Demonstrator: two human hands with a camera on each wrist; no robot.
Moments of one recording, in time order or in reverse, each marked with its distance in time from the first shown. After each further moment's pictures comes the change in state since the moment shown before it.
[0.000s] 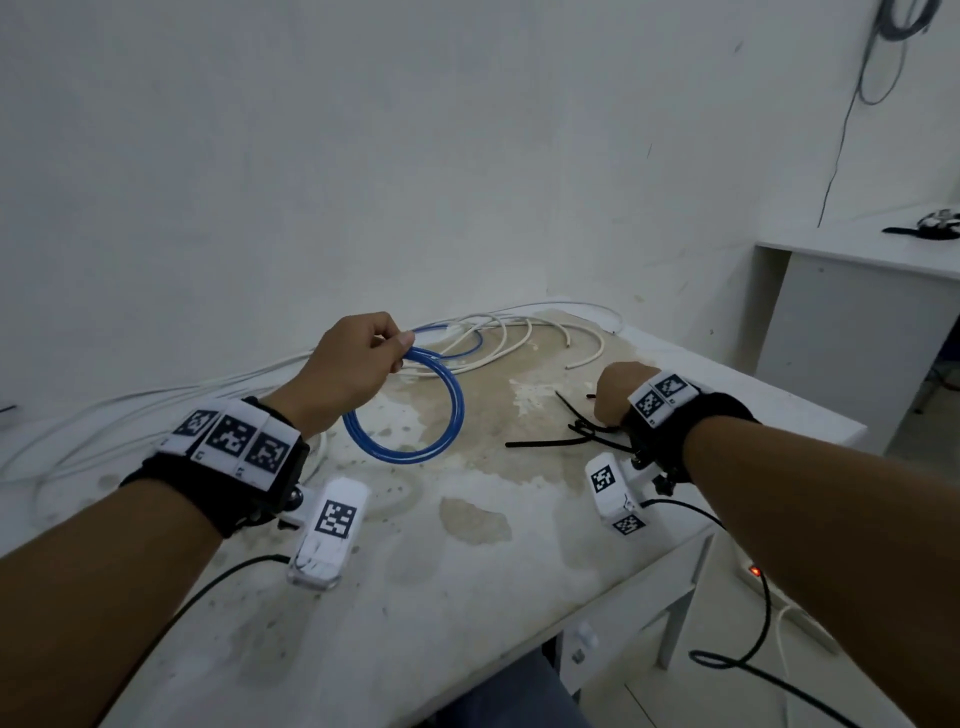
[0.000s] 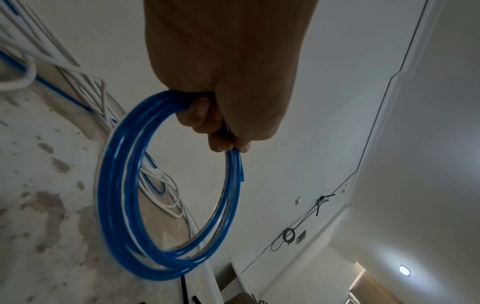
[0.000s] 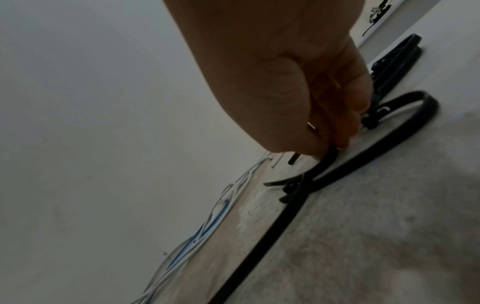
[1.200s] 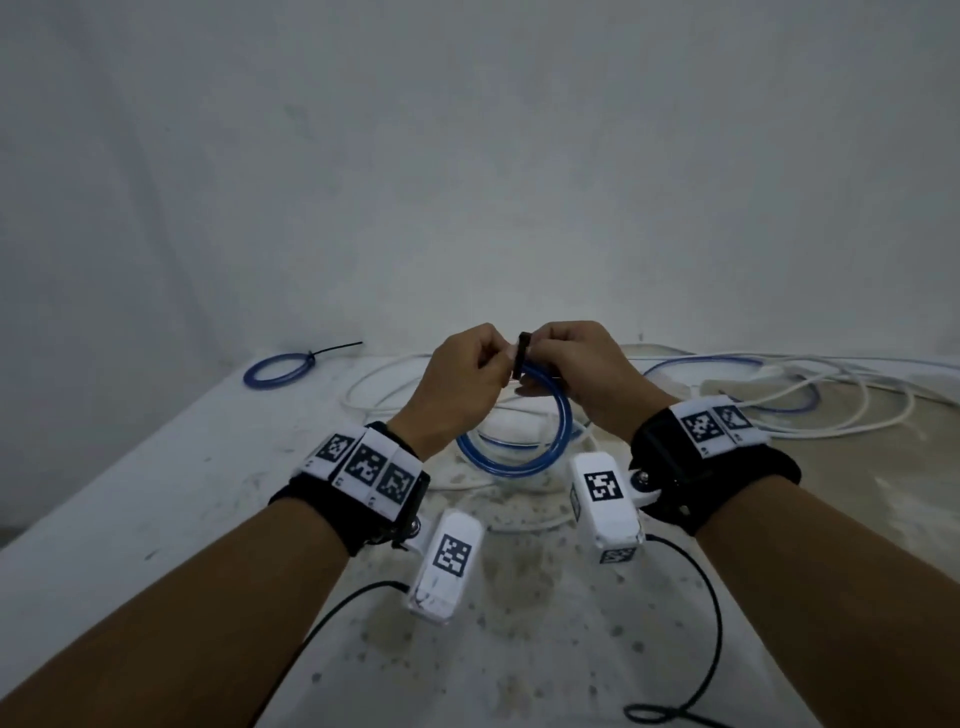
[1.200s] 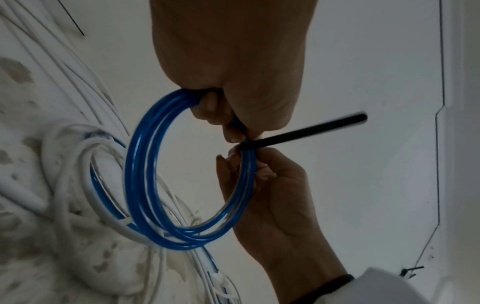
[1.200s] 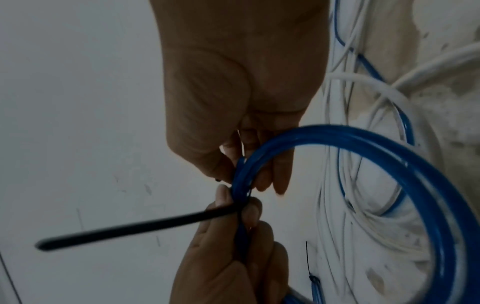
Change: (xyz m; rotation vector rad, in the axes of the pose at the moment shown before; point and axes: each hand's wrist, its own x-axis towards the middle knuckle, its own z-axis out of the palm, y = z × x) left_hand -0.023 -0.131 -0.124 0.053 0.376 -0.171; right_hand -0.021 -0.351 0.070 1.147 -0.501 -0.731
